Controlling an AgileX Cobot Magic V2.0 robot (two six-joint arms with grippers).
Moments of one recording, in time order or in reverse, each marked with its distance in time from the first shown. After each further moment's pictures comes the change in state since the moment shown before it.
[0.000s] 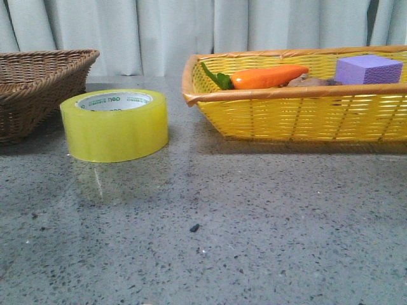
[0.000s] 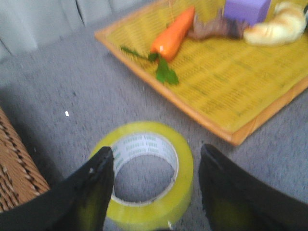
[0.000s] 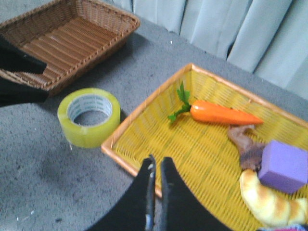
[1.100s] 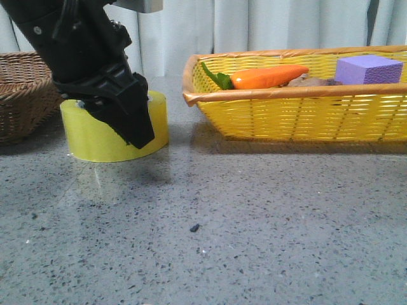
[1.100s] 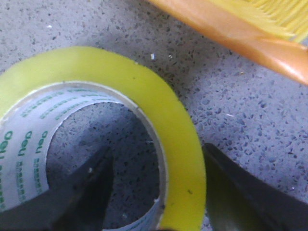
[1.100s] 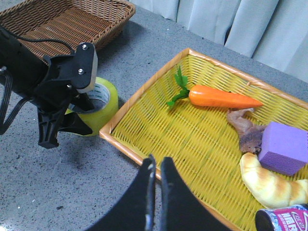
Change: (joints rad) left arm 0.038 0.518 -0.267 -0.163 0.274 0.349; right arm 0.000 -0.058 0.065 -0.005 0.005 0.039
